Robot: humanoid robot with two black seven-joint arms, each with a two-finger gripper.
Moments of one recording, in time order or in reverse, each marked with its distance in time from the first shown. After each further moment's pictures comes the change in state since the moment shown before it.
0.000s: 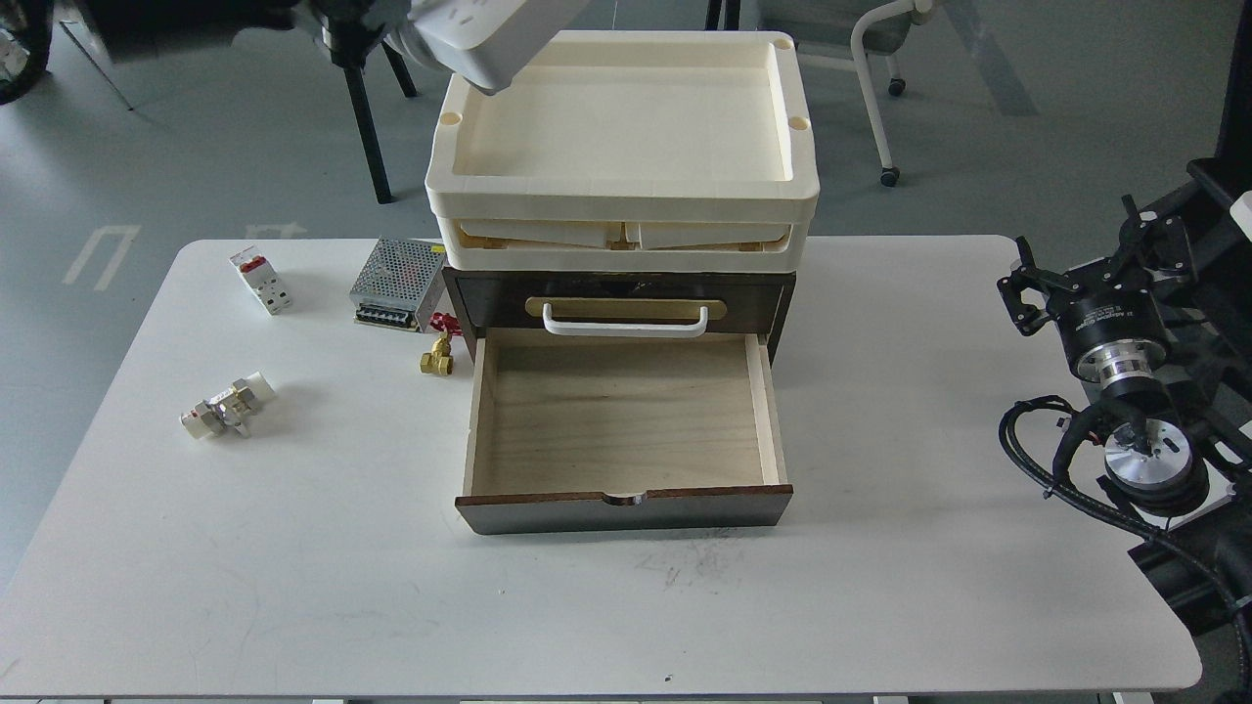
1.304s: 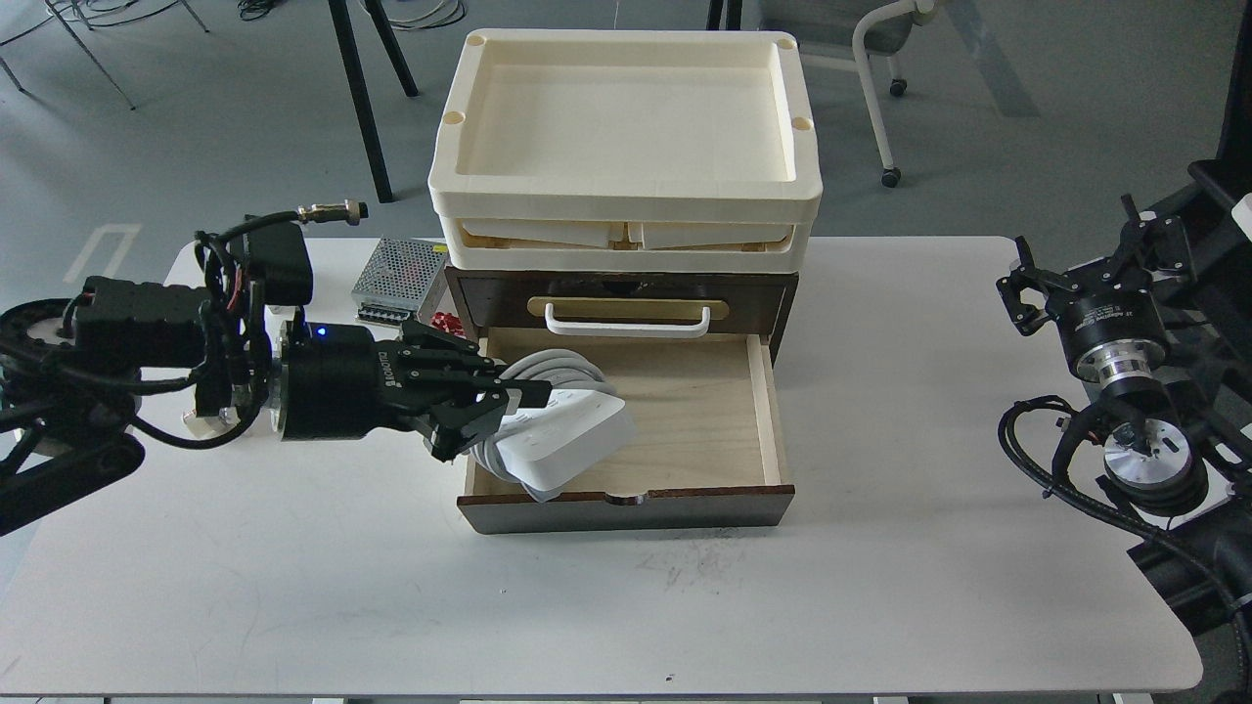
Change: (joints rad) left arm 0.554 -0.147 0.020 -0.029 0.006 -0.077 -0.040; right arm 0.001 0.001 -0.001 0.000 0.000 0.001 0.000
